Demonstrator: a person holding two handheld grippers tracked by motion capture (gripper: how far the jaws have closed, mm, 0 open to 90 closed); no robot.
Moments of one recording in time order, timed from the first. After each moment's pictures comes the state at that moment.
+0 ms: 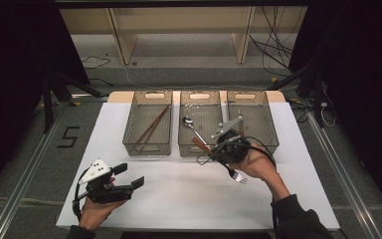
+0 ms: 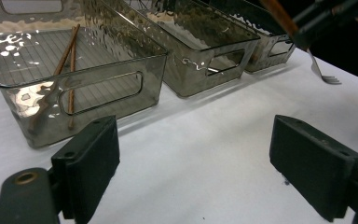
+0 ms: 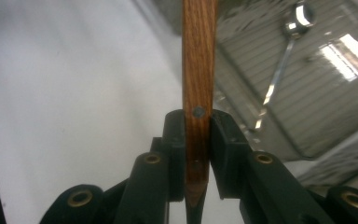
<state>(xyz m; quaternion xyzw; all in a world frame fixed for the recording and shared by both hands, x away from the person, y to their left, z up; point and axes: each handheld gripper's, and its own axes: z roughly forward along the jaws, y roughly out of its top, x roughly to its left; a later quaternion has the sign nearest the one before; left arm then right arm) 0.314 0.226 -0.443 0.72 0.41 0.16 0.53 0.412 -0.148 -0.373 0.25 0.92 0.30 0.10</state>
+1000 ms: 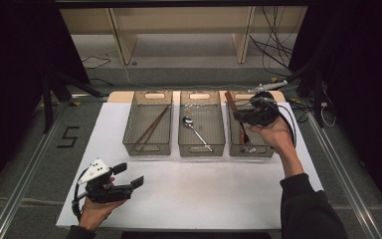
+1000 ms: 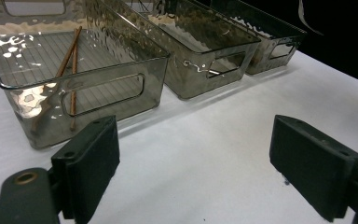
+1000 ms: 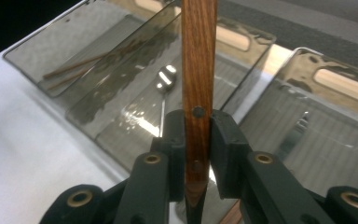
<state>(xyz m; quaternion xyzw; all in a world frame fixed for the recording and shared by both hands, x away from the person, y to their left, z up) 0.313 0.227 -0.442 0.72 0.41 0.16 0.53 0.474 -0.218 -0.326 0.42 0.81 0.38 0.15</state>
